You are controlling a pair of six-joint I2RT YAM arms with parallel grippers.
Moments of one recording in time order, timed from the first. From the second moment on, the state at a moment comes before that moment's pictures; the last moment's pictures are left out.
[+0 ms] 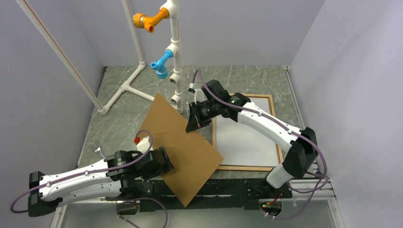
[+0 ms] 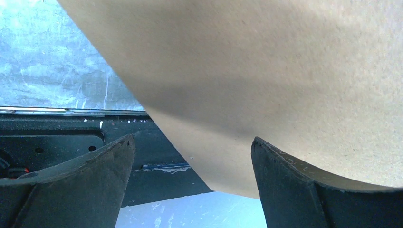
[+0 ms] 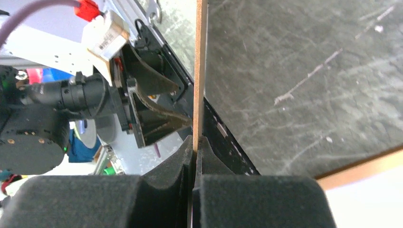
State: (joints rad) left arm -1.22 0.67 0.58 -1.02 -0.31 -1.49; right arm 0.80 1.57 1.41 -0.62 -0.58 0.50
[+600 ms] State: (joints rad) left arm -1.22 0.76 0.63 -0.97 -0.32 -1.45; right arm 0.75 1.19 1.35 -0.96 -0.28 0.47
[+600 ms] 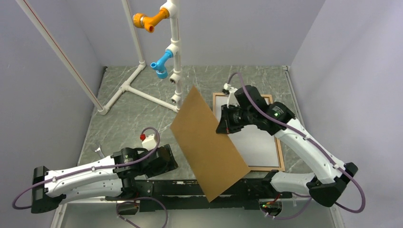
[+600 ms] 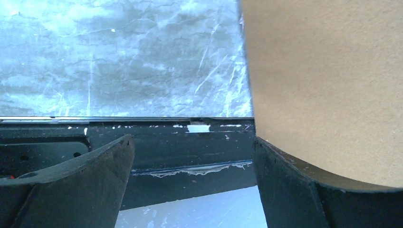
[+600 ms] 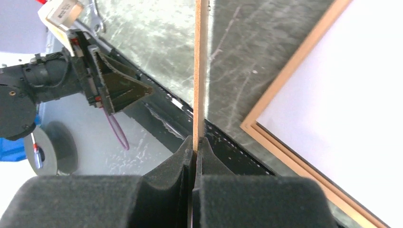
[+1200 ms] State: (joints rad) left arm -1.21 0.89 0.74 -0.91 -0.32 -1.36; right arm 0.73 1.18 1.55 -1.16 0.01 0.57
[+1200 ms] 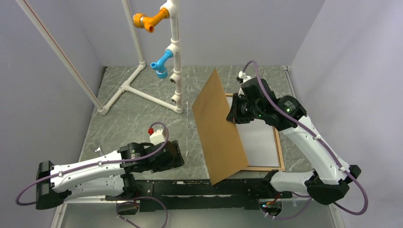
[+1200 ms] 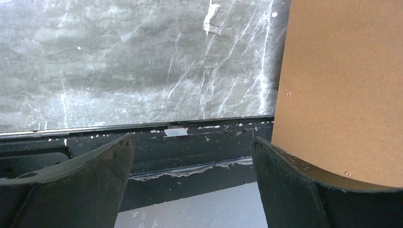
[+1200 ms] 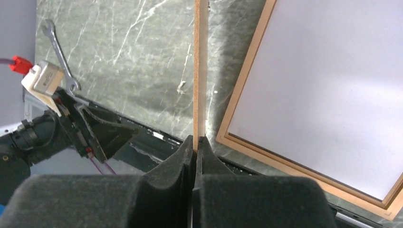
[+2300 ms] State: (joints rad) left arm -1.20 0.82 0.74 -0.90 -0.31 -1.32; right arm 0.96 1.55 1.83 -1.19 0.32 0.68
